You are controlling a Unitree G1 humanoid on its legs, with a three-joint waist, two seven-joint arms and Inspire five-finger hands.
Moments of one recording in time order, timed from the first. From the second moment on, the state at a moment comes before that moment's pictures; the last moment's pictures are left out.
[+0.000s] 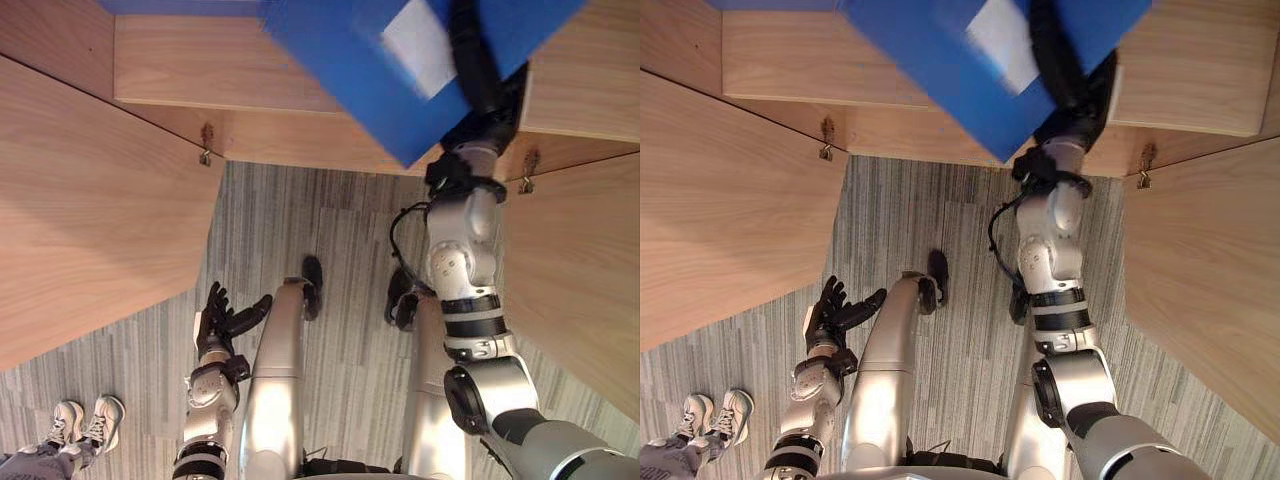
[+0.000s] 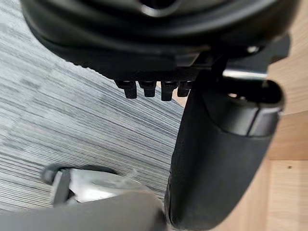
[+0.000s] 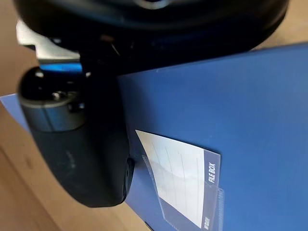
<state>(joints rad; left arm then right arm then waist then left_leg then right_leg) -0.06 0.03 0.18 0.50 -0.24 -0.19 0.11 -0.83 -0.07 -0.12 0.20 0.69 -0.30 -0.37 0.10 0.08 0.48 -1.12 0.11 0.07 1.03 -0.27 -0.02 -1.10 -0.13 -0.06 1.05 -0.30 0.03</state>
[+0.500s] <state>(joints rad) -0.09 0.00 0.11 0.46 -0.28 -0.20 0.13 -1.10 -0.17 -0.17 0.45 0.94 -0.28 -0.40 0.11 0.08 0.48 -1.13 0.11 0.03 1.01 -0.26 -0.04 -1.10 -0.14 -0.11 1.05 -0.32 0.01</state>
